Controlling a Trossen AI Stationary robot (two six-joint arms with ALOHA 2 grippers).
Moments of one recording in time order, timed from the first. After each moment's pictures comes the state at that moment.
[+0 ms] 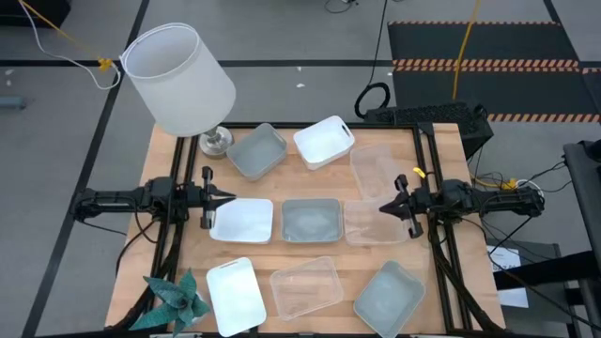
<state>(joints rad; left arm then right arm) 0.01 0.01 0.01 0.01 0.00 0.21 0.07 0.01 0.02 0.08 -0.10 0.05</state>
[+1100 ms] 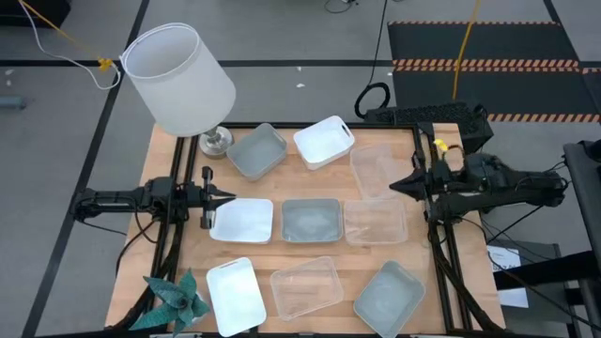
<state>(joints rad) 0.01 0.01 0.01 0.03 0.00 0.21 0.07 0.42 0.67 -0.32 0.02 0.08</state>
